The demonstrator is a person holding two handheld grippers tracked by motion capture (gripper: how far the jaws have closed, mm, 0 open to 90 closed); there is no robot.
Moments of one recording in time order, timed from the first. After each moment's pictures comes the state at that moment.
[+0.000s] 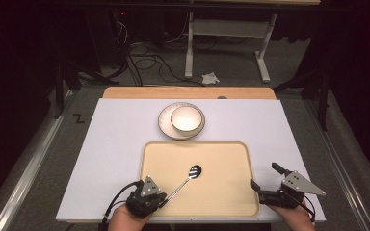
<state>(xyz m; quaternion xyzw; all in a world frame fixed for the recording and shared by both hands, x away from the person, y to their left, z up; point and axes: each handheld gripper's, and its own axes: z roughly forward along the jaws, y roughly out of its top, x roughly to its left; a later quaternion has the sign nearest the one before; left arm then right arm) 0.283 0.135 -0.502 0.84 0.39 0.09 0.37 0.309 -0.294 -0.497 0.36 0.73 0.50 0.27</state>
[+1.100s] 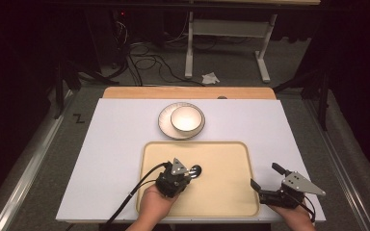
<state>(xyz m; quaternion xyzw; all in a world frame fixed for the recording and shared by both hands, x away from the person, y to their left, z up) 0.335 0.061 -0.504 0.85 0.37 0.09 0.36 0.309 -0.296 -0.498 0.37 0.73 0.50 0.27</state>
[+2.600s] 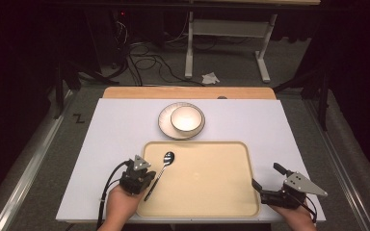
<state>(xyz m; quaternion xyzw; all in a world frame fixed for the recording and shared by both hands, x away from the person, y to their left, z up) 0.318 0.164 -0.502 0.82 0.45 0.14 0.32 0.309 -0.299 -0.498 0.37 0.73 0.50 0.28</state>
